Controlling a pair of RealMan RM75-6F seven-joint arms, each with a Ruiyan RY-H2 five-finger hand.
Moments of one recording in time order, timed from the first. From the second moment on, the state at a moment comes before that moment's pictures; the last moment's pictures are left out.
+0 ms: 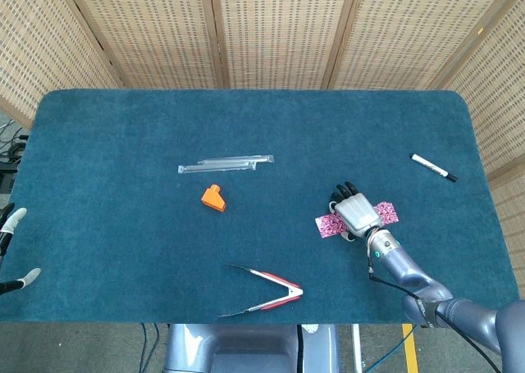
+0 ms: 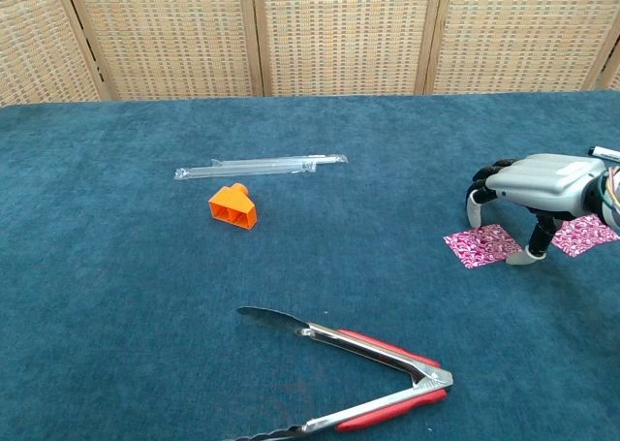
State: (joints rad) left arm -0.06 -1.00 -0.02 -1.65 1.49 1.47 -0.03; right arm 0.75 -1.53 0.05 -1.14 -1.26 0.73 -0.27
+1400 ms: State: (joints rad) left arm -0.05 -1.00 -0.02 -1.64 1.49 1.48 -0.05; right arm 0.75 -1.41 0.08 -1.23 -1.26 0.76 -0.28
